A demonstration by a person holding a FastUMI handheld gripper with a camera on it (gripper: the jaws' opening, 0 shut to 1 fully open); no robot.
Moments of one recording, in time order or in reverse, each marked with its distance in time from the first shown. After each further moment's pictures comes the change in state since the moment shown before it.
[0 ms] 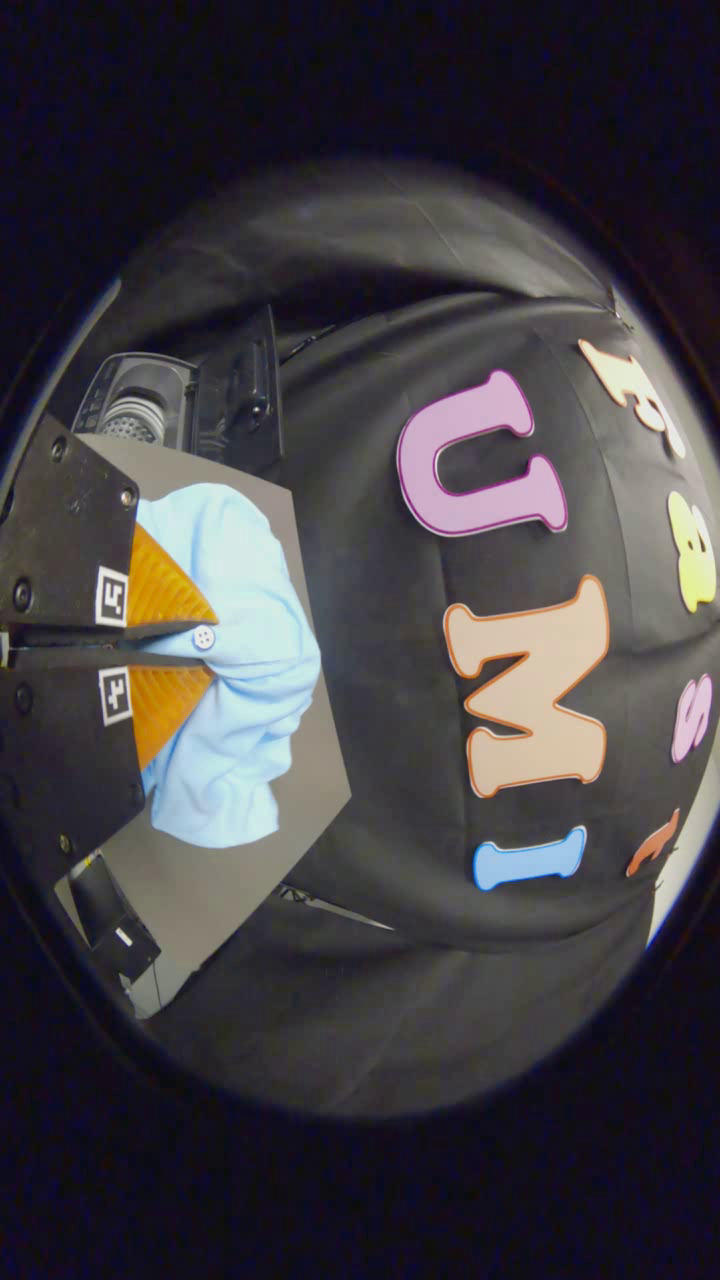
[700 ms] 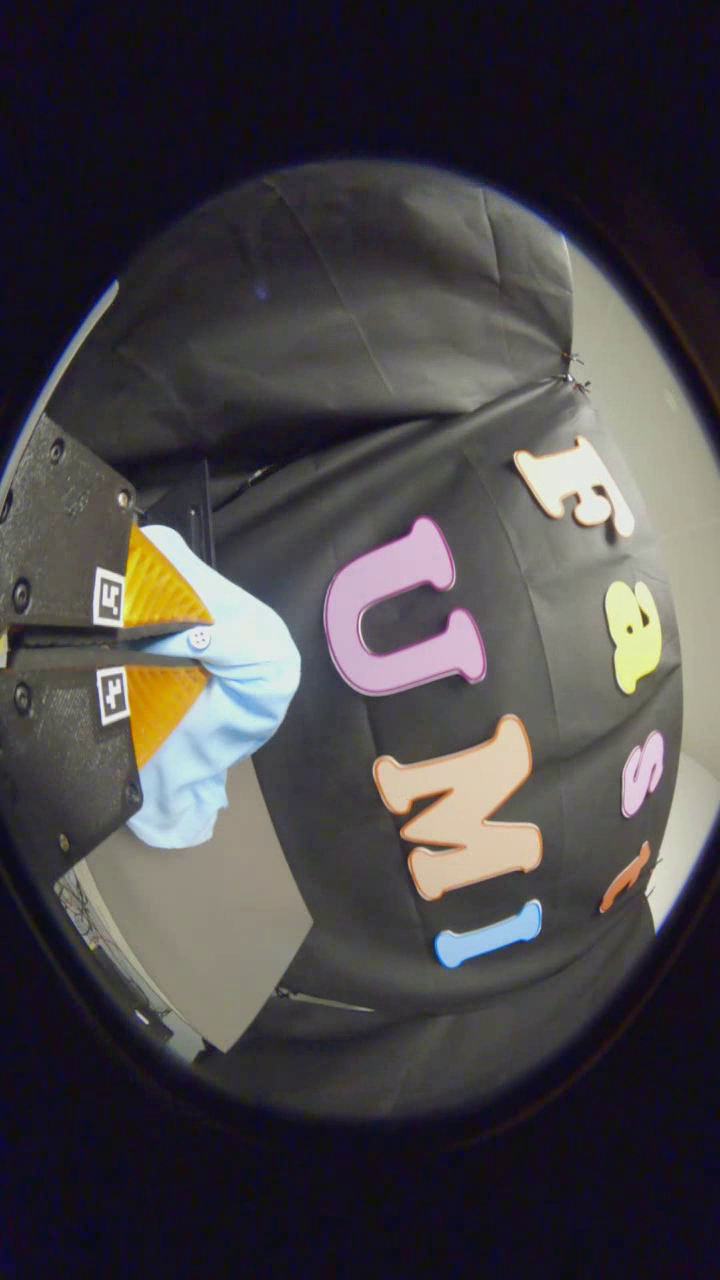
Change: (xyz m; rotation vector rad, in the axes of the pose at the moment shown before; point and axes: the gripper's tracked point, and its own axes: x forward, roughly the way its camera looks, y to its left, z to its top) arm -0.076 0.179 0.051 0.119 -0.179 0.291
